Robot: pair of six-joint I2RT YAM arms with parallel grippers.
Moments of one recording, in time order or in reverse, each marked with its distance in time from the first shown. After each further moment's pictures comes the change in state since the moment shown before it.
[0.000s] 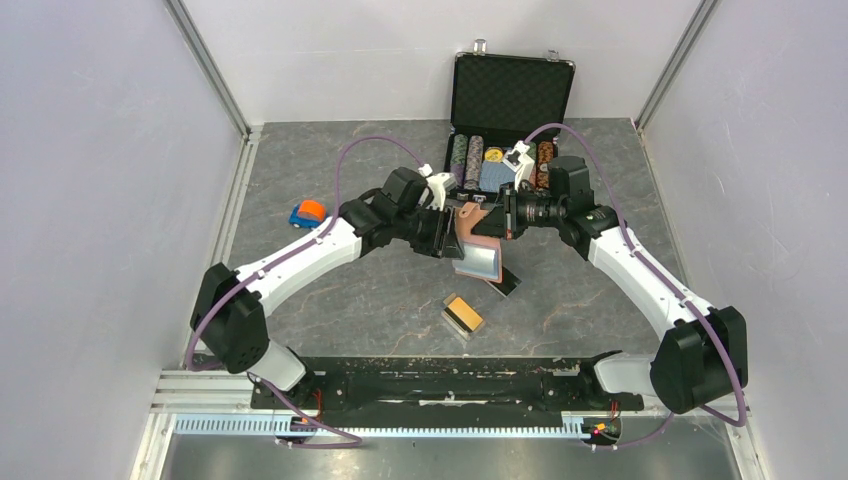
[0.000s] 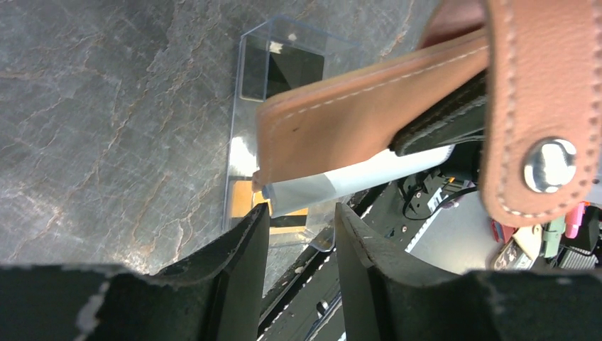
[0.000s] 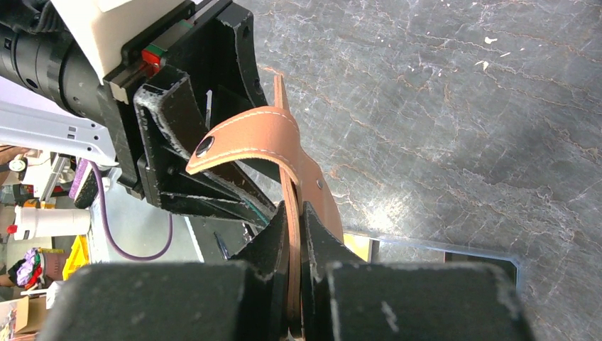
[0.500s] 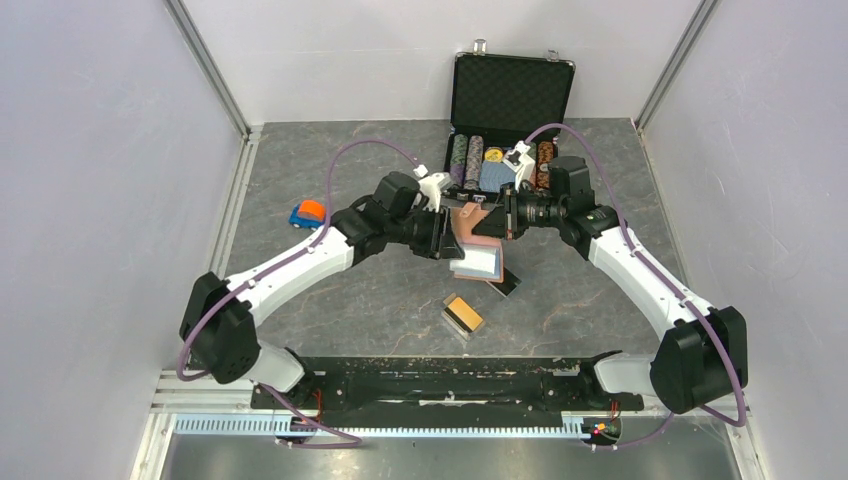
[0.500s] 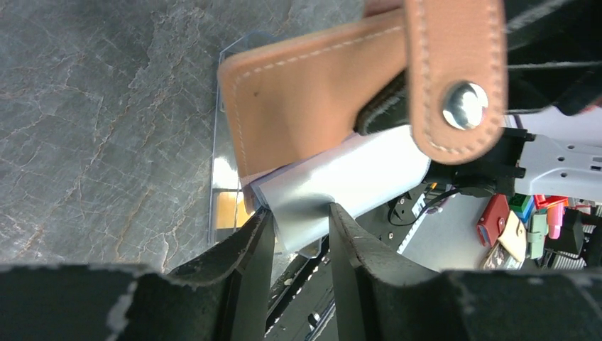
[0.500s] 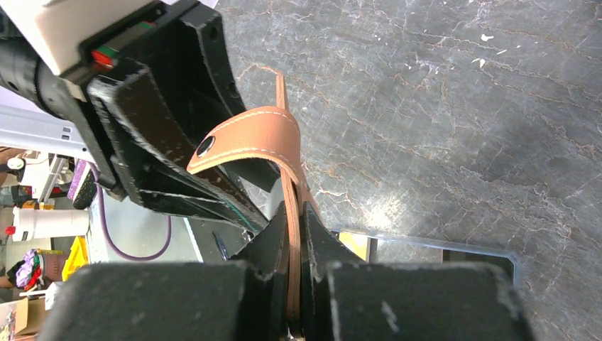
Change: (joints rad) left arm 0.000 -0.054 -0.082 0.125 0.035 -0.032; right arm 0.000 0.000 0.000 -0.008 0.003 -0.005
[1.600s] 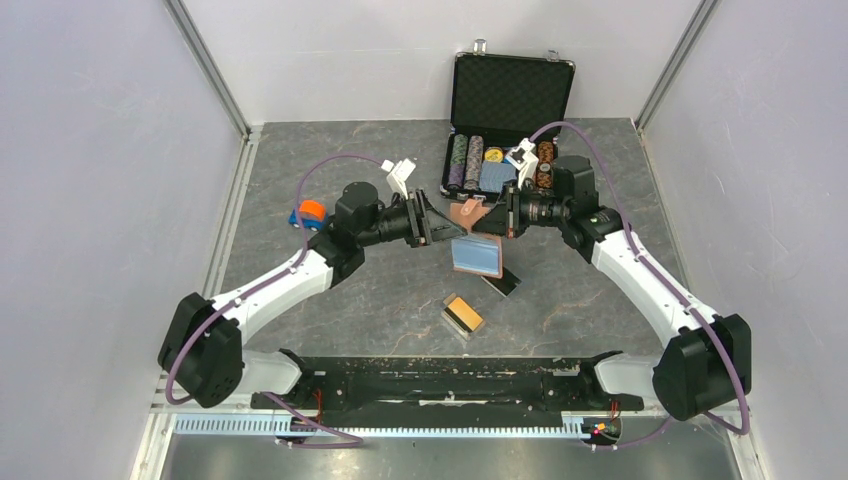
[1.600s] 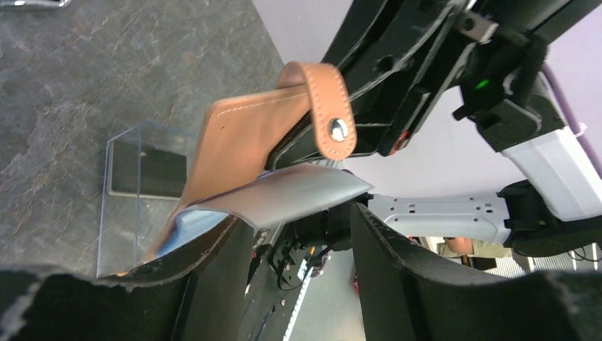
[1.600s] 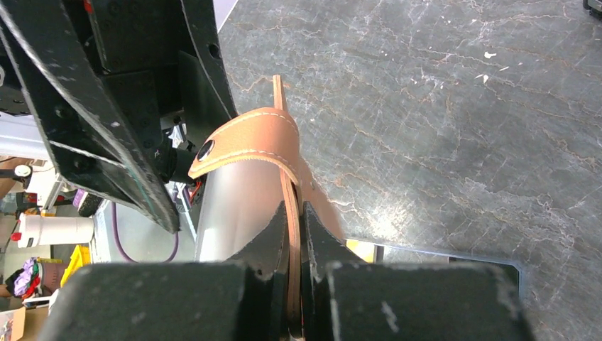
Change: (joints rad) left arm 0.101 -0.157 -0.292 0.624 0.168 -0.415; right arm -0.002 -0.032 -0.005 0.037 -0.001 0.037
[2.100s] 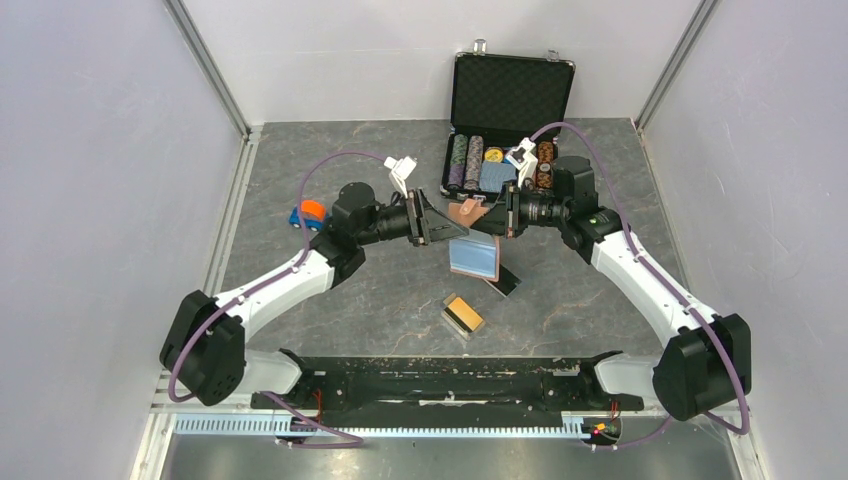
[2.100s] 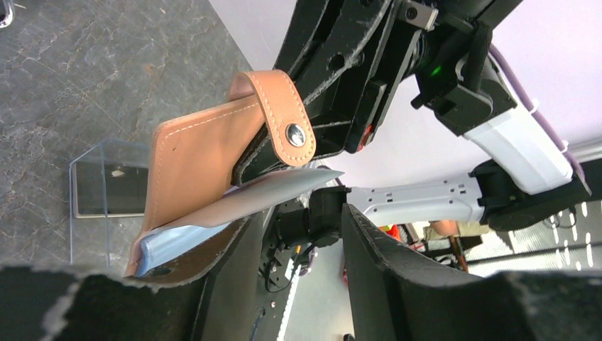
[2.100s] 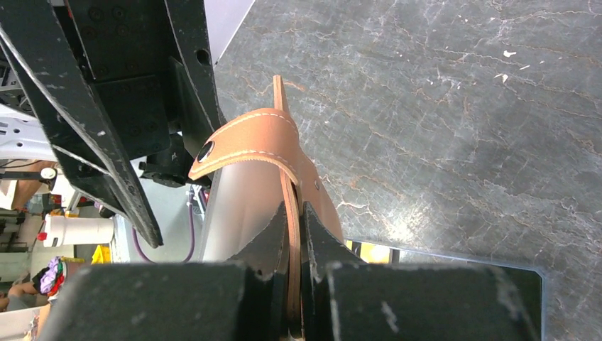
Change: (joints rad) left arm 0.008 0.008 -0.022 0.158 0.070 -0.047; right arm 0.000 0.000 -0.010 0.027 -0.019 0.052
